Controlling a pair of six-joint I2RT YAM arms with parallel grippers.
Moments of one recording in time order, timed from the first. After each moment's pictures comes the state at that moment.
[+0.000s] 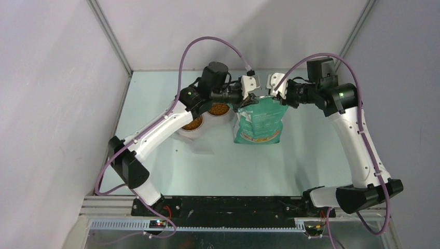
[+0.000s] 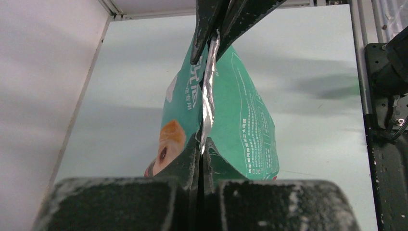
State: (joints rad) left arm -0.76 1.64 1.67 -0.40 0.57 0.44; right arm 0.28 1.34 1.68 -1.06 -0.59 -1.05
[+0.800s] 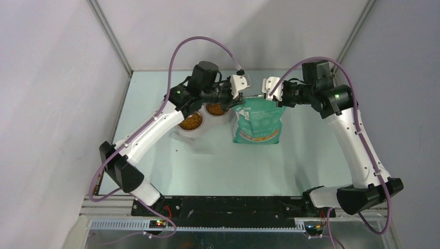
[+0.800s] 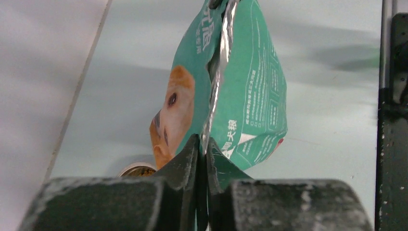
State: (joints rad) left arm -0.71 1.58 1.66 -0.55 0.50 0.47; right arm 0.33 1.34 1.65 -1.00 -0.54 -1.11
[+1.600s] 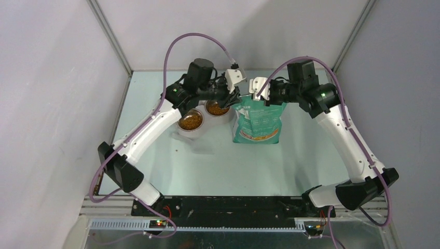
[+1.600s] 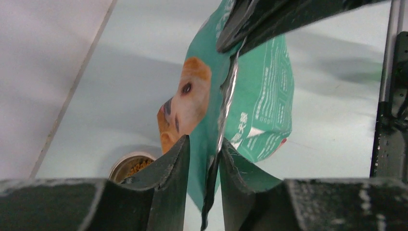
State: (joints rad) left arm -0.67 1.58 1.67 -0.55 0.49 0.40; right arm 0.45 1.39 1.65 -0.88 -0.50 -1.07
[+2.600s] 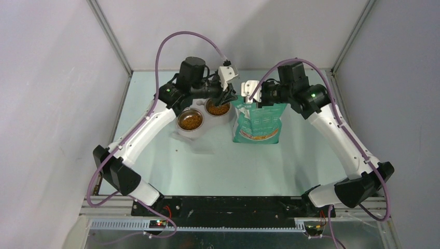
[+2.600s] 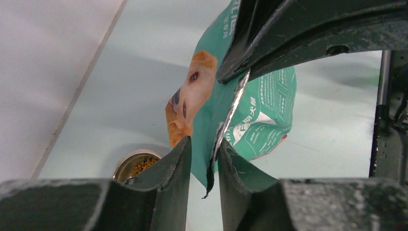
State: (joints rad) left arm -0.61 1.53 1.63 -0.53 0.54 0.39; right arm 0.51 1.42 1.62 -0.80 -0.50 -1.07
